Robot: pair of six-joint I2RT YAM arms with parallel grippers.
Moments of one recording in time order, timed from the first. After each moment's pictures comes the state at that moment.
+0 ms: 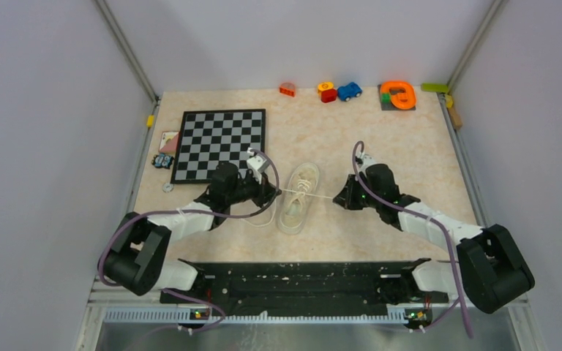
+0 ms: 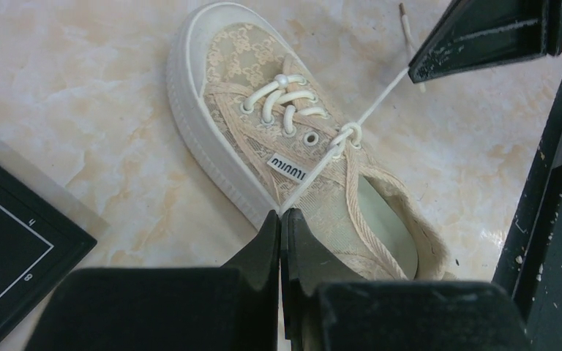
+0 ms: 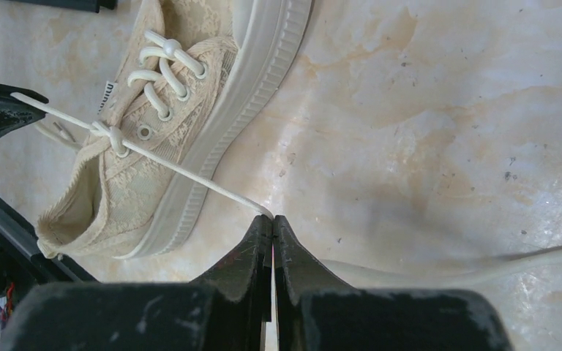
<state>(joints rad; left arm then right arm) -0.44 1.37 0.49 0.49 0.56 -0.11 0.45 1.24 0.49 0.08 -0.23 0.51</state>
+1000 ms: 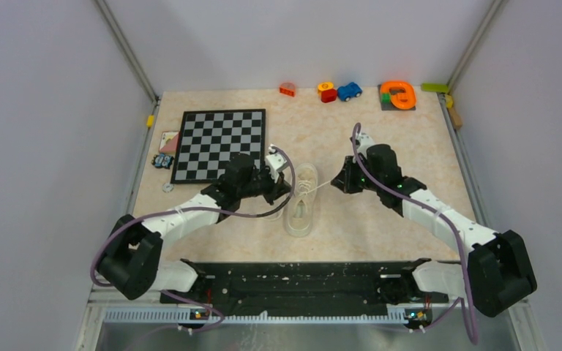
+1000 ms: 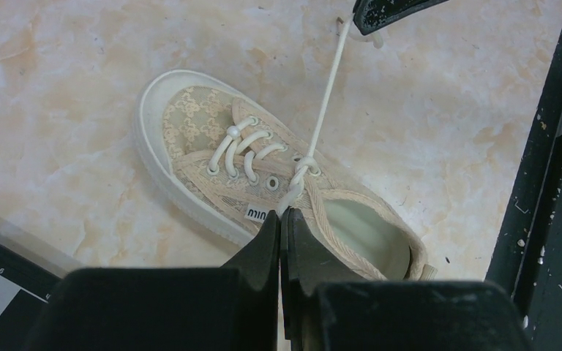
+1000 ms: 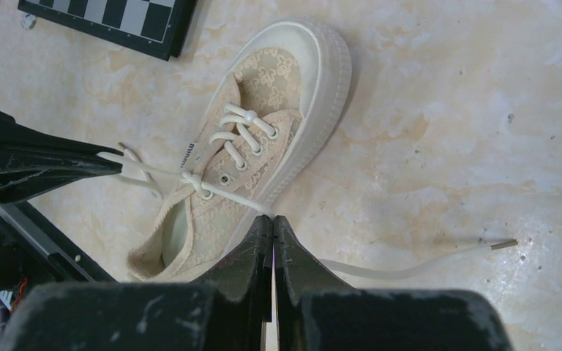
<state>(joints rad) -0.60 1.33 0.68 0.22 0.49 0.07 0.46 1.20 0.72 -0.12 -0.24 0.38</state>
